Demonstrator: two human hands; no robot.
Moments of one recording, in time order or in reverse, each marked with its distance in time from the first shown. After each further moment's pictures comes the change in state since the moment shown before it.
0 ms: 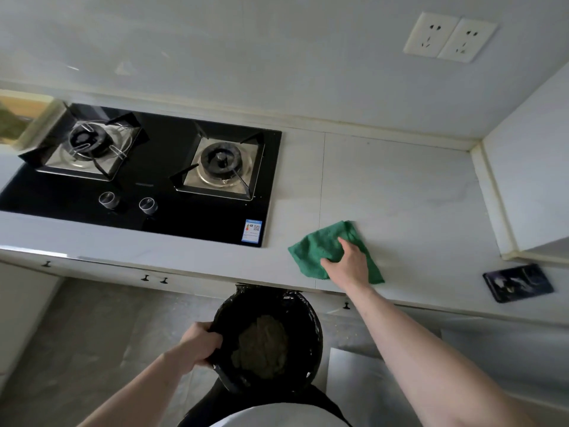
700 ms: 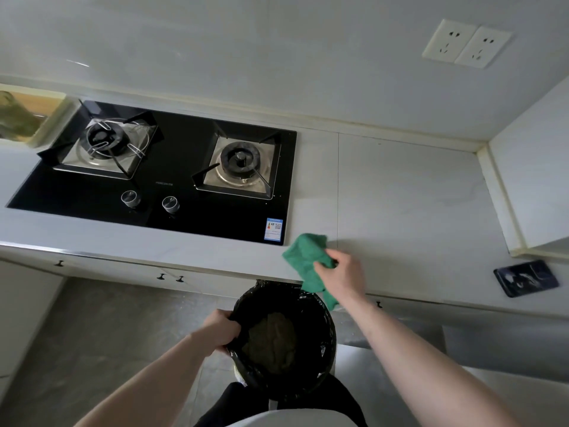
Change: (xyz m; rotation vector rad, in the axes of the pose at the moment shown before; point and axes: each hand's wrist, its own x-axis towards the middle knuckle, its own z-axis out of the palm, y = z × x) left_hand 0.006 0.005 -0.038 0.108 -0.092 0.038; right_hand -0.071 -0.069 0.024 0.176 0.055 -0.114
